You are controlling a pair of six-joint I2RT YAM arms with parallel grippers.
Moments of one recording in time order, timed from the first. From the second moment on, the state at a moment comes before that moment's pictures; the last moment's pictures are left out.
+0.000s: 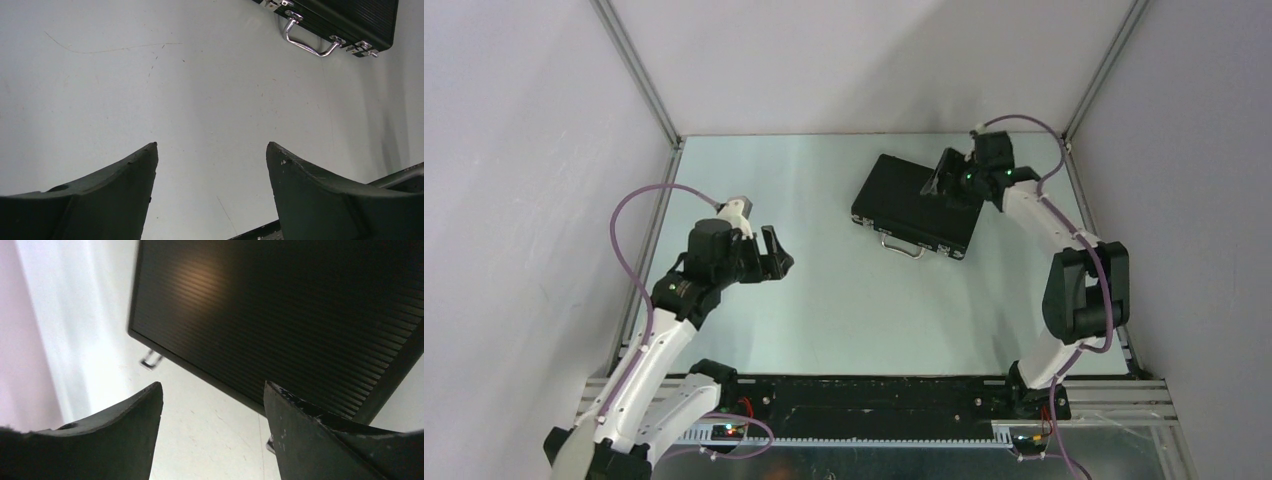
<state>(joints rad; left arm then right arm) -0.30 0.81 0.78 -0.59 0.12 -0.37 0.18 1.69 1.39 -0.45 -0.28 0.56</state>
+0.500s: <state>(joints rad) -0.51 1.14 0.85 -0.35 -0.02 -0.57 0.23 1.64 1.20 -0.38 -0.09 0.54</state>
